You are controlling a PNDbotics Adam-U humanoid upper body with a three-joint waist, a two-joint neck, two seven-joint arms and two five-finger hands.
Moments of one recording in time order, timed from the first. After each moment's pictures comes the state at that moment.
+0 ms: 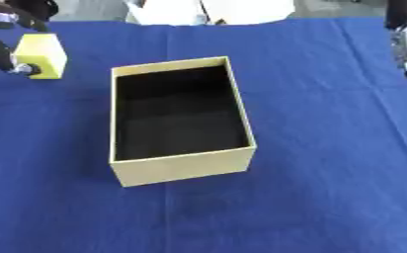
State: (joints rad) left arm -1.34 0.61 -0.02 -0.82 -1.07 -0.19 -0.79; right arm -0.60 -0.80 0.02 -1.99 0.39 -0.24 -0.35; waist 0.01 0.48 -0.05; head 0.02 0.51
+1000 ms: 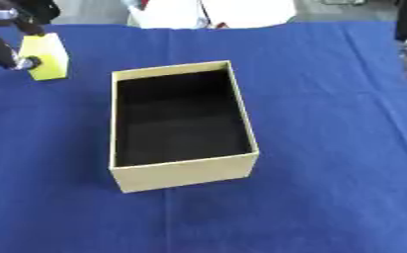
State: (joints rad) left arm -1.35 0.62 -0.01 -0.81 -1.10 -0.18 -0.69; right arm -0.59 -0.80 0.01 -1.99 0.39 -0.24 -0.36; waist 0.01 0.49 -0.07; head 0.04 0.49
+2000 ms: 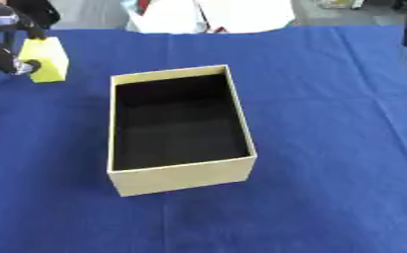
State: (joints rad) left arm -1.33 0.62 -0.01 -0.81 -1.07 -0.15 -0.58; right arm -0.57 -0.80 0.01 -1.99 0.39 -0.24 -0.37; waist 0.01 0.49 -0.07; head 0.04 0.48
